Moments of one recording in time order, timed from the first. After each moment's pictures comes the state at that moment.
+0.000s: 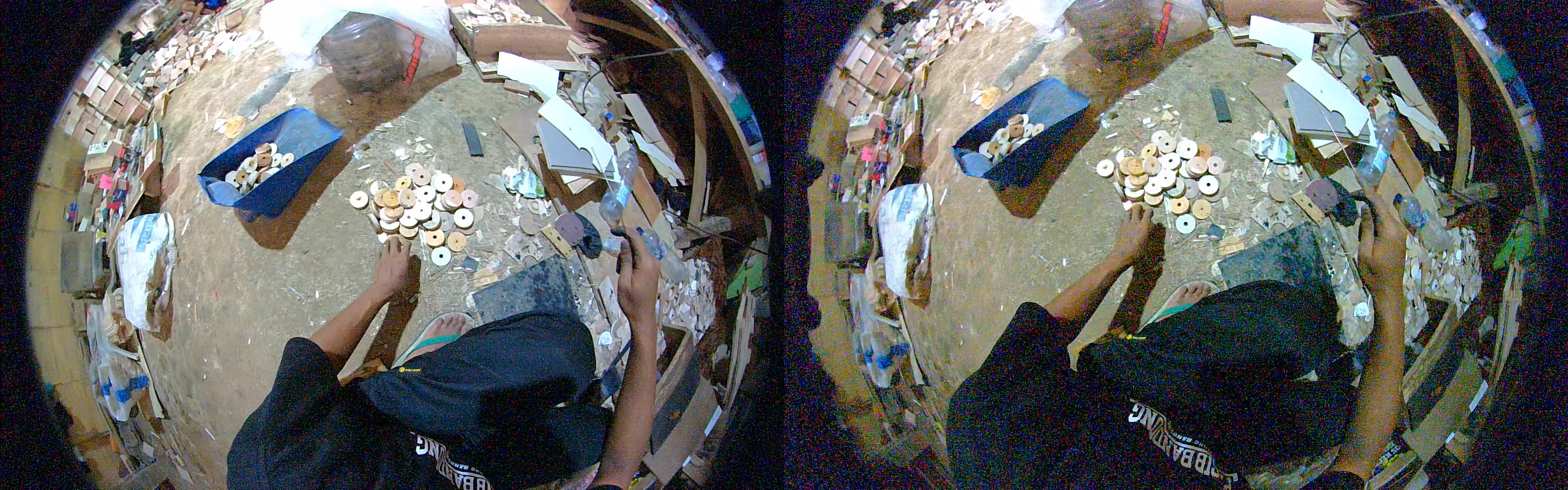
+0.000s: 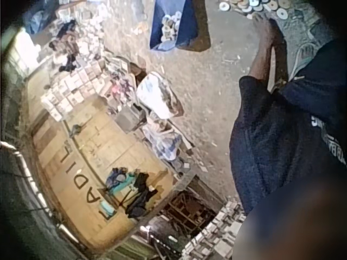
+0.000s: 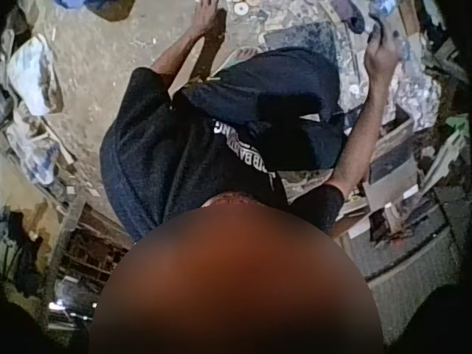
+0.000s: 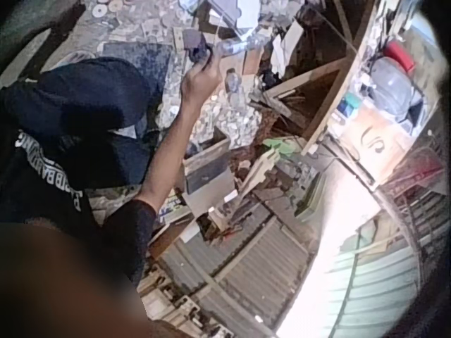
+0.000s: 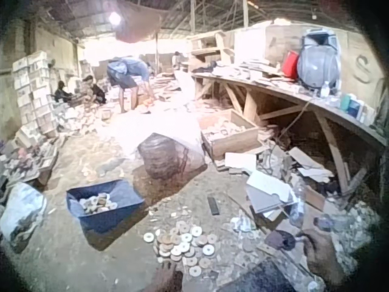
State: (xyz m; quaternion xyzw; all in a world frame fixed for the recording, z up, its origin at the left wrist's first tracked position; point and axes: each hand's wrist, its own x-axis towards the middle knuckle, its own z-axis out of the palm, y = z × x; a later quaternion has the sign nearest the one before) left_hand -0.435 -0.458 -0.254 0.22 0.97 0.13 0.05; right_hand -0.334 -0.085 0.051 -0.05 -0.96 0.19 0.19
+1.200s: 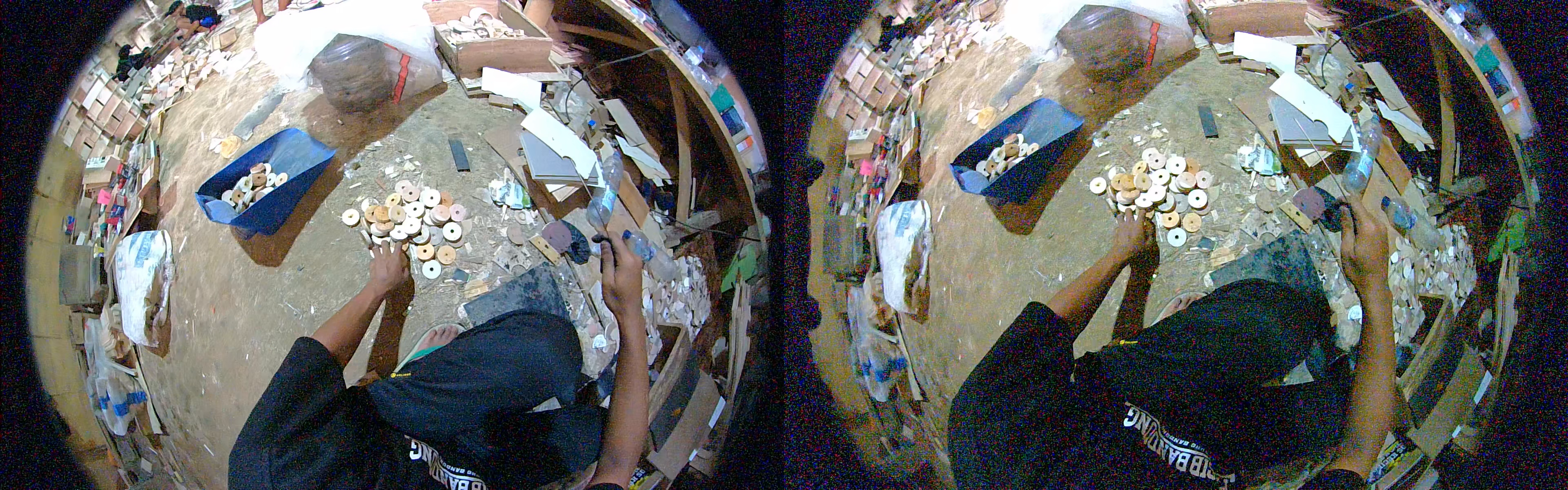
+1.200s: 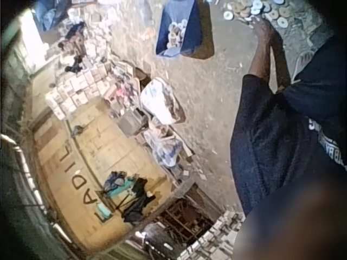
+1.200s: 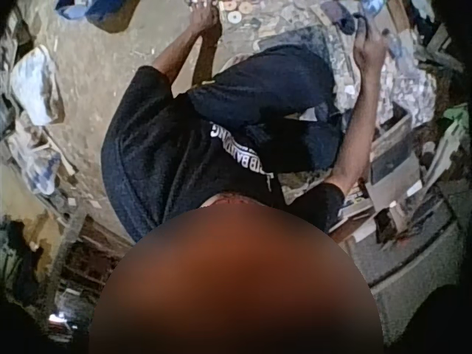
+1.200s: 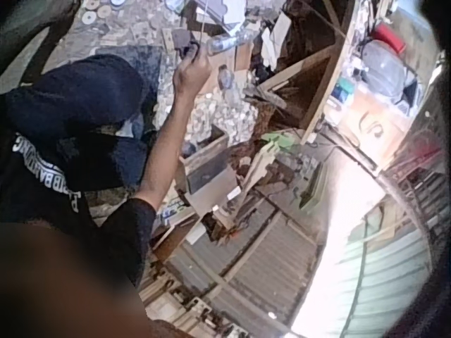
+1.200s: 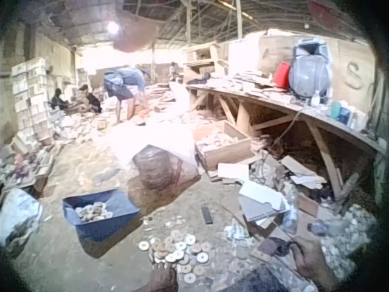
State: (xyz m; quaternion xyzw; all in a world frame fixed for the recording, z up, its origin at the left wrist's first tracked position) left_hand -0.461 -0.443 -0.249 0.17 0.97 0.15 0.06; right_hand -0.331 -0.081 0.051 -0.08 -0.97 0.18 0.14
